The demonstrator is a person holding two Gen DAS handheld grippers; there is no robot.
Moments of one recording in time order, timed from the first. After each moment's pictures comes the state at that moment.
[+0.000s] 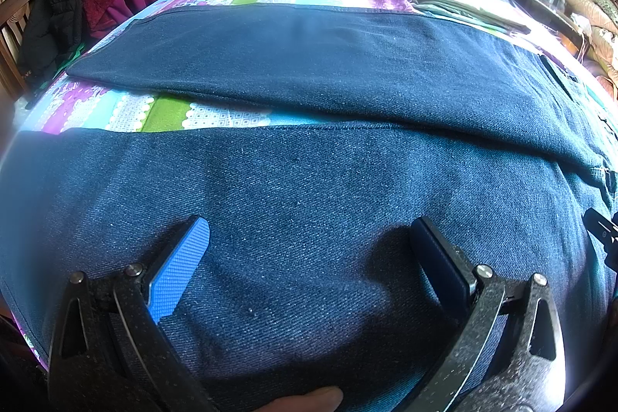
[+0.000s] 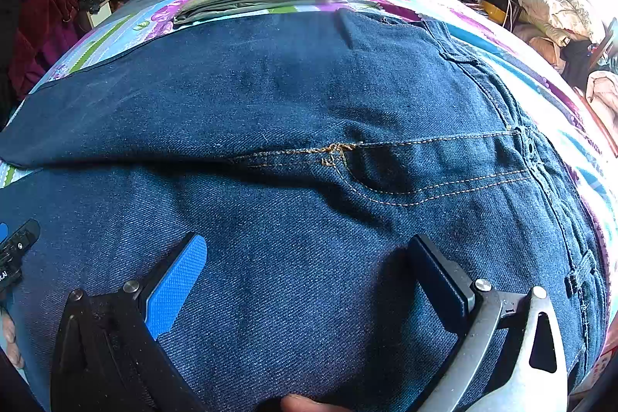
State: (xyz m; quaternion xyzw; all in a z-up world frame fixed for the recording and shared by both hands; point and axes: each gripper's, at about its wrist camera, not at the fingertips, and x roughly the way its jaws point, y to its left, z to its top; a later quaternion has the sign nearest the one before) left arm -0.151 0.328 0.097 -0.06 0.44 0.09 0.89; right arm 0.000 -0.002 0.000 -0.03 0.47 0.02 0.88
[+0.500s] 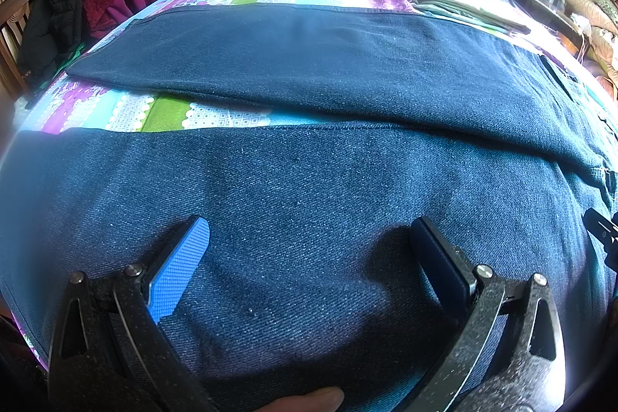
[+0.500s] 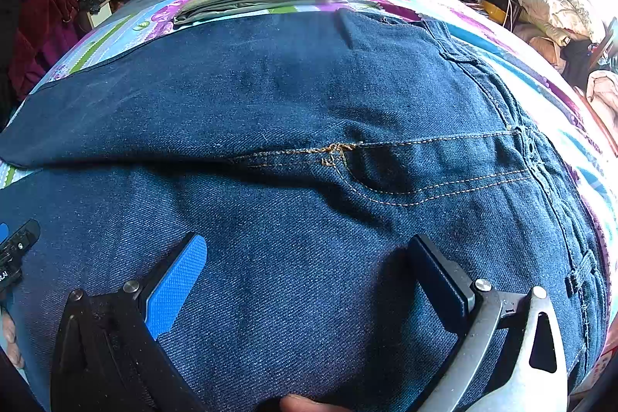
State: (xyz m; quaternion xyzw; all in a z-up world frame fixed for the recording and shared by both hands) left arm -0.151 0.328 0.097 -0.06 0.44 0.09 0.89; right arm 0.000 -0.002 0.000 -0.03 0.47 0.02 0.88
